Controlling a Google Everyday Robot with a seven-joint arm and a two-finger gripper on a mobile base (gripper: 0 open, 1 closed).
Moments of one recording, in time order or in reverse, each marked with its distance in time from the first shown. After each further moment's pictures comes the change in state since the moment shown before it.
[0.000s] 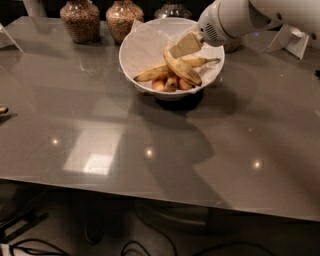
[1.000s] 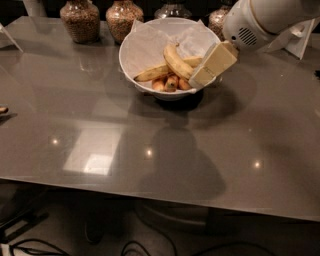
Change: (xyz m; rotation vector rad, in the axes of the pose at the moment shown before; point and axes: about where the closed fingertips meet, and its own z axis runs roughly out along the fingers) arm 0.037 0.041 -0.083 -0.123 0.166 -0.228
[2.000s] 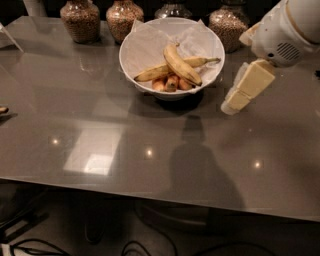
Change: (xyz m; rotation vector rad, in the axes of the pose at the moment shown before) arm 0.055 0.034 -0.044 -0.107 0.113 -0.109
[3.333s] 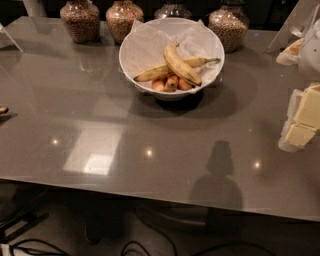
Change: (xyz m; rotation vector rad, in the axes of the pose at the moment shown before) arm 0.069 0.055 -0.057 -0.078 0.277 -0.070
